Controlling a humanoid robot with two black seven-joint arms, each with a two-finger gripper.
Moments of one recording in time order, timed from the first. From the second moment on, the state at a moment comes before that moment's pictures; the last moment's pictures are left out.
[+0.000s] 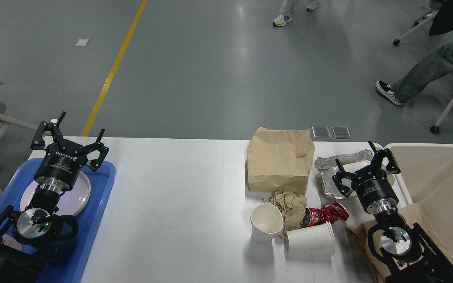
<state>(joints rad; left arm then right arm) -0.31 0.29 -1.28 -0.91 0.01 -0.46 -0.15 0.24 -0.07 1.51 0.78 -0.51 0.41 0.16</state>
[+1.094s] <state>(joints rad) -0.29 0.22 -1.32 -0.85 -0.01 -0.50 -0.14 0.24 -0.07 1.51 0.78 -0.51 0.41 0.16</state>
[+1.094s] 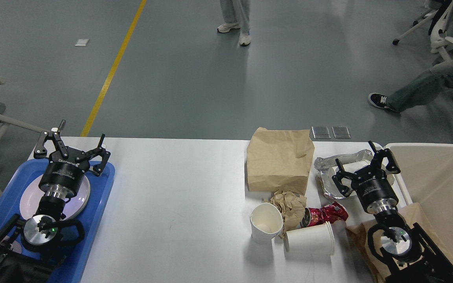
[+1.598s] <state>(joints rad) -0.25 0.20 -1.31 -0.80 -0.01 -0.61 -0.19 0.24 -0.07 1.51 0.78 -0.51 0.41 0.16</state>
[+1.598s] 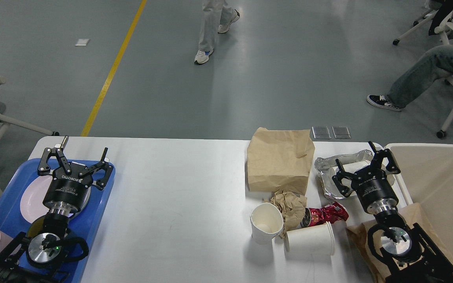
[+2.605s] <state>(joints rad) -0.26 0.19 -1.31 -0.79 -0.05 -0.60 -0.20 0.25 -0.07 1.51 0.78 -0.51 0.41 0.16</state>
